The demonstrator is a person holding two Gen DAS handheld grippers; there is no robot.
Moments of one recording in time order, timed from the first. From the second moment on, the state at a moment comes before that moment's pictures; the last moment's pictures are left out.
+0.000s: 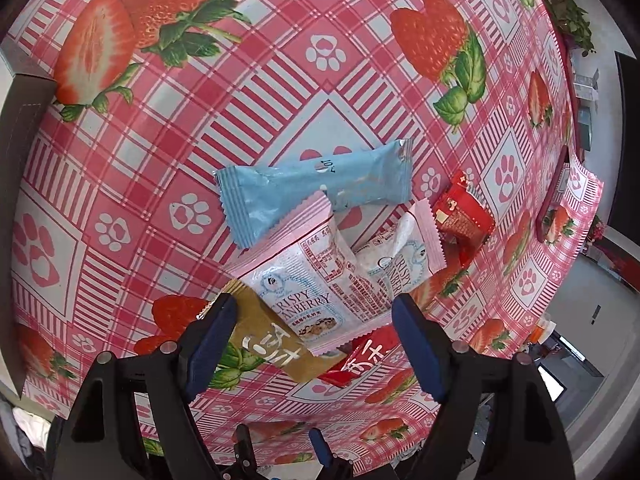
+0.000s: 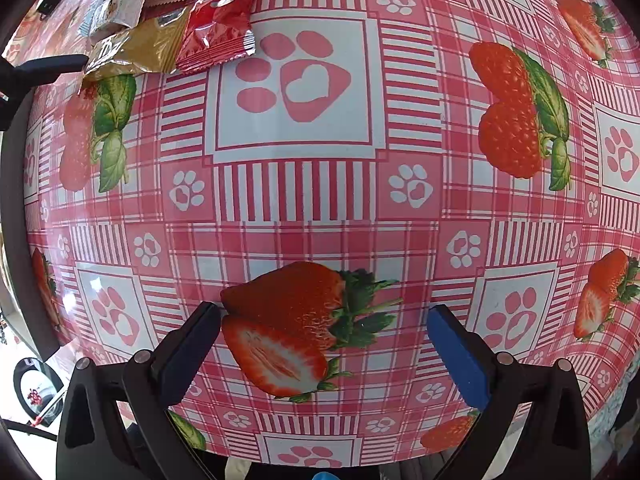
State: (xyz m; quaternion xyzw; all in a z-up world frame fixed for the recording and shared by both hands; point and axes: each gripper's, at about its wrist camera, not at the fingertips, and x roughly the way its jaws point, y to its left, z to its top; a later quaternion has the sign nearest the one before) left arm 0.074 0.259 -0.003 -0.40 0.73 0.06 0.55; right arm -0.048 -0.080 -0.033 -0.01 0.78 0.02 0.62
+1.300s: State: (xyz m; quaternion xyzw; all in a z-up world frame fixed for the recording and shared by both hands) left arm -0.018 0.230 0.016 0.00 0.75 -0.03 0.66; right arm -0.065 -0.075 -0.025 -0.02 0.76 0.03 0.65
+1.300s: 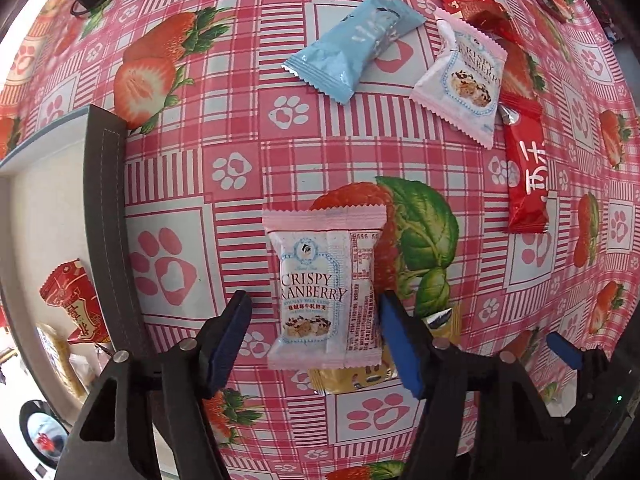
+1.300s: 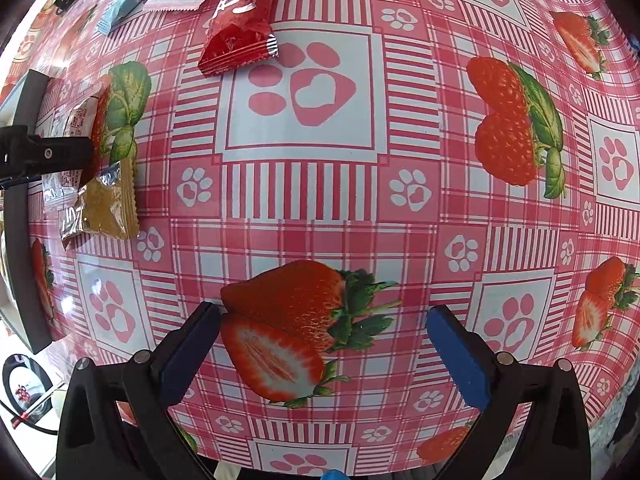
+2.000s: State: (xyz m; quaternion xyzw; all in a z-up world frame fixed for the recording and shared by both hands) left arm -0.114 0.309 0.020 0.00 0.73 -0.03 0.68; right arm -0.005 -0.008 -0.014 0.14 0.76 0.03 0.63
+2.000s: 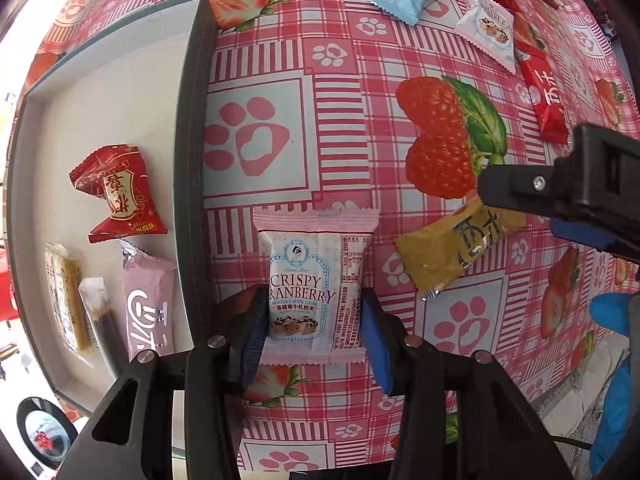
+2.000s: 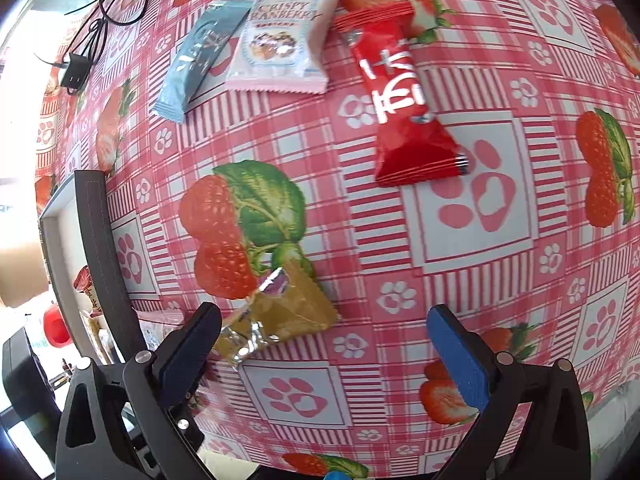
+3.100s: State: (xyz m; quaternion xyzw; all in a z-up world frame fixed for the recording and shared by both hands) left arm -0.130 0.297 0.018 0.00 0.75 -0.06 0.66; right arm -0.096 0.018 0.008 -0.16 0.75 0.14 0.63
